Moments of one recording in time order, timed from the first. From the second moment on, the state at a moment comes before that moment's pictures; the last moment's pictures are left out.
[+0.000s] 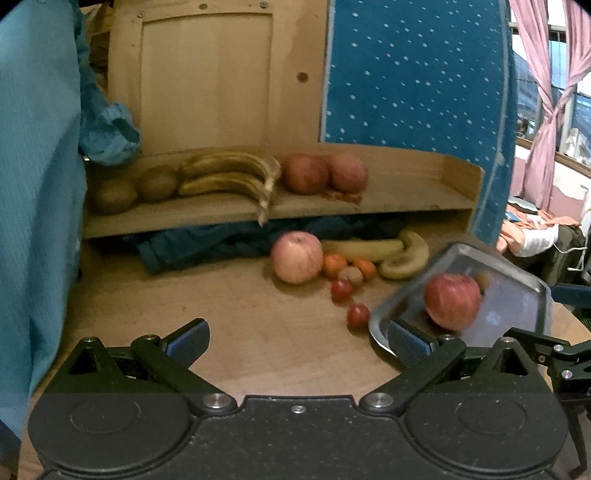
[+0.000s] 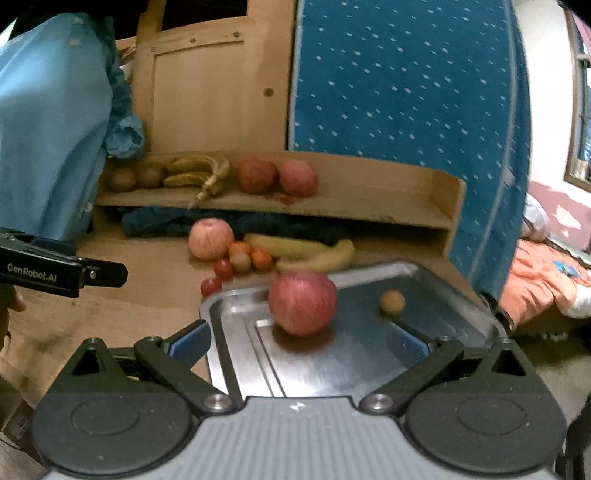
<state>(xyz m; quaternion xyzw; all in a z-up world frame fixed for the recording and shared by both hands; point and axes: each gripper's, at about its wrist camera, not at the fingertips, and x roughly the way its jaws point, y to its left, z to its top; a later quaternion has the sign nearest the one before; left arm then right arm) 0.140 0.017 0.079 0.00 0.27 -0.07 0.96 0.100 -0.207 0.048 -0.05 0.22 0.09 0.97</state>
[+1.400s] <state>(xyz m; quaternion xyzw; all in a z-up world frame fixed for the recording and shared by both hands) 0.330 0.005 0.039 0.02 0.35 -0.14 0.92 0.265 -0.119 0.021 -0.18 0.35 0.33 0.86</state>
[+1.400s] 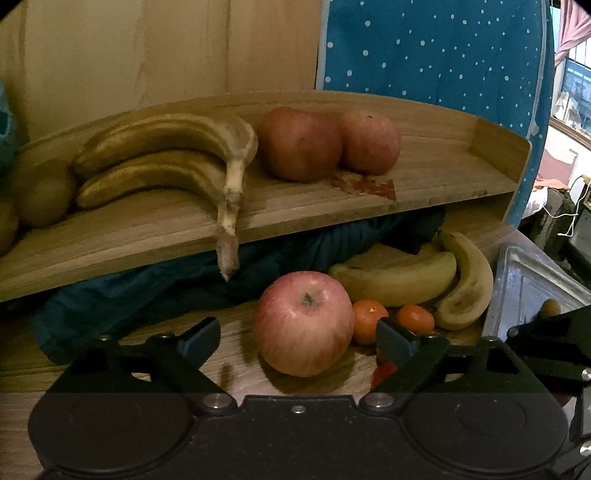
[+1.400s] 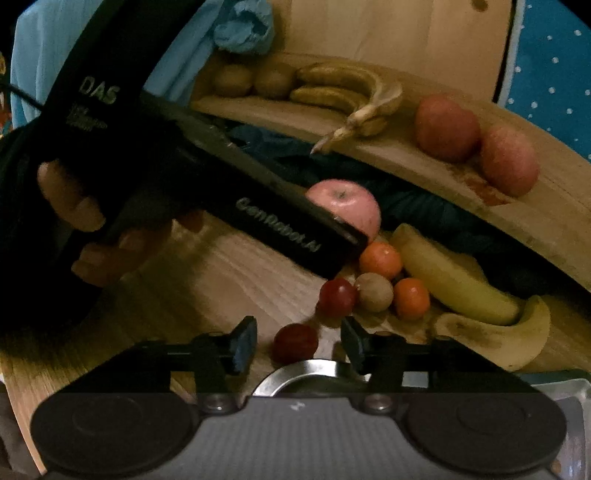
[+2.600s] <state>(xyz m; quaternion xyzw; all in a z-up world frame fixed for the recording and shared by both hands) 0.283 0.032 0.033 -0.04 0.36 -0.12 0.93 0.236 -0.140 0.031 -0.10 0.32 0.32 0.89</state>
